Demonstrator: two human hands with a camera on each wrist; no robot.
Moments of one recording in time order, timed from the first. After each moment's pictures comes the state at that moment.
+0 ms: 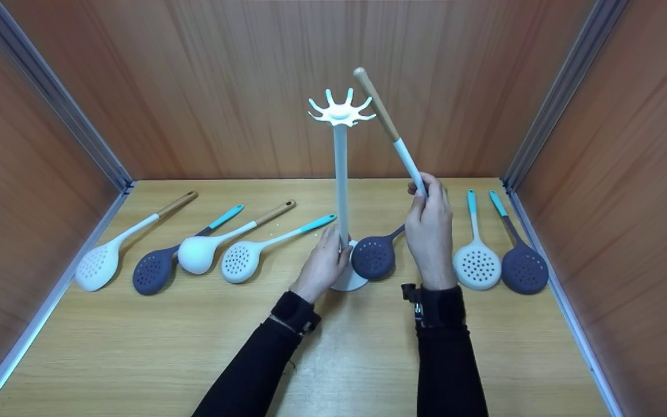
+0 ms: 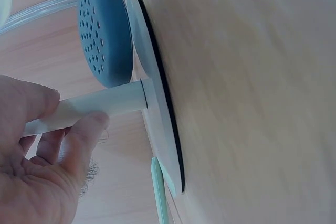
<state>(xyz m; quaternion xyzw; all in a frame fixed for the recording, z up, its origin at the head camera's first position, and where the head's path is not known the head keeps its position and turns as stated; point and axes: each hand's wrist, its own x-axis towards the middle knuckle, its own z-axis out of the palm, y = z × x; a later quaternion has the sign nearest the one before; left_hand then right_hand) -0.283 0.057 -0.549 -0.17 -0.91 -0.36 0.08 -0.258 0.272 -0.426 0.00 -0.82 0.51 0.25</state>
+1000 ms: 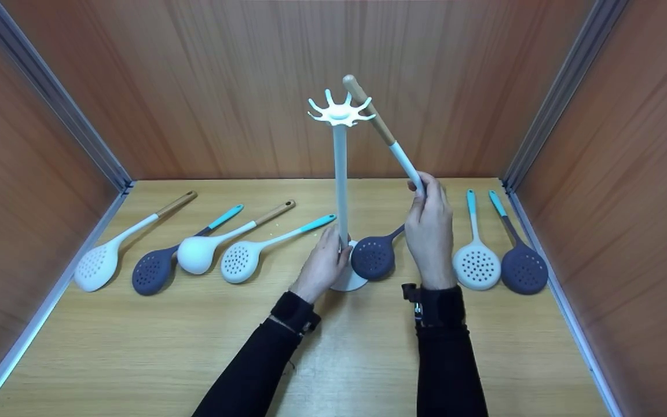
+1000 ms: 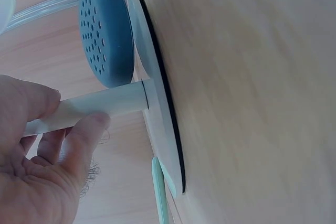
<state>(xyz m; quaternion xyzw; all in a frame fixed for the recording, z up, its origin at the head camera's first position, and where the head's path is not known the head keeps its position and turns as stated) -0.283 0.057 -0.550 -0.17 -0.91 -0.37 0.07 -0.259 0.273 -0.428 0.01 -0.83 0.49 0.27</state>
